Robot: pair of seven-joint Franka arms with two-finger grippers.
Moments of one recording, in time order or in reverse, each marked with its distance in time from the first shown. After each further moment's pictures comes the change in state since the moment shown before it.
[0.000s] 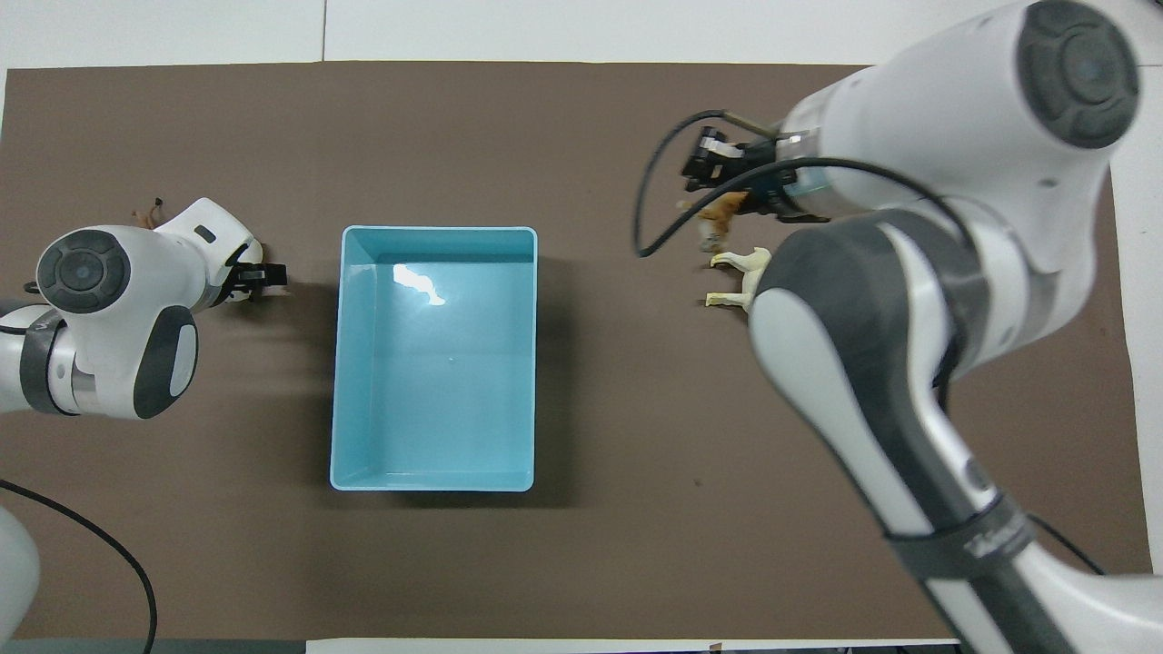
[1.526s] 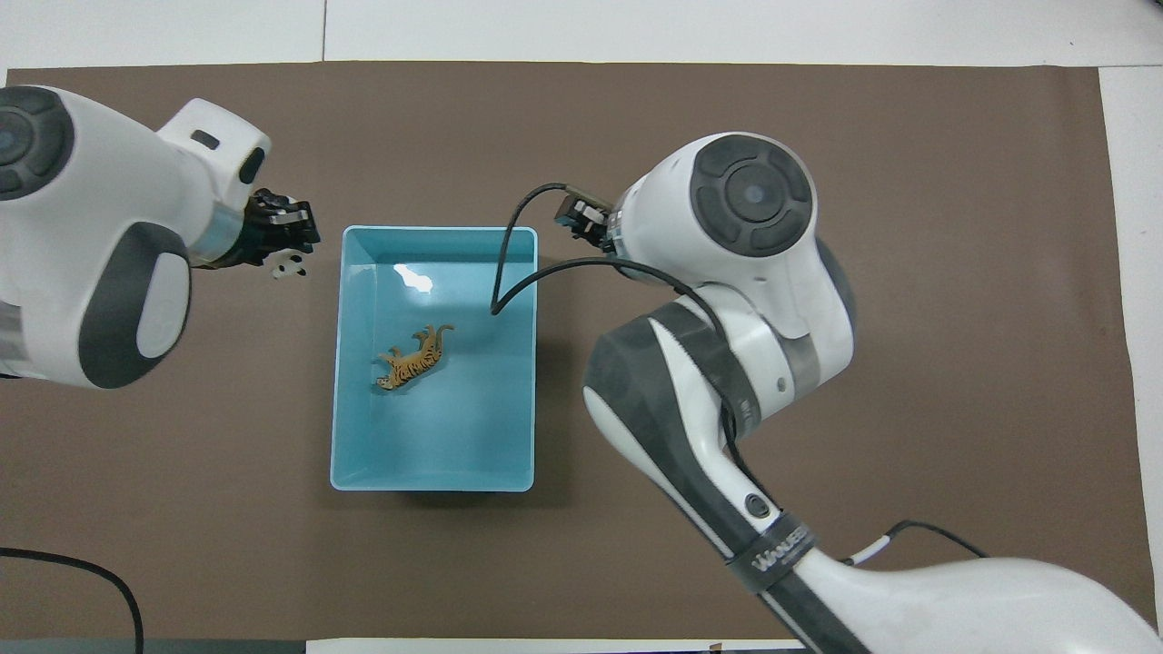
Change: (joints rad) left arm -0.174 -0.145 -0.105 0.327 -0.185 -0.595 -0.309; right arm -0.046 0.040 -0.055 -0.069 -0.109 -0.196 -0.131
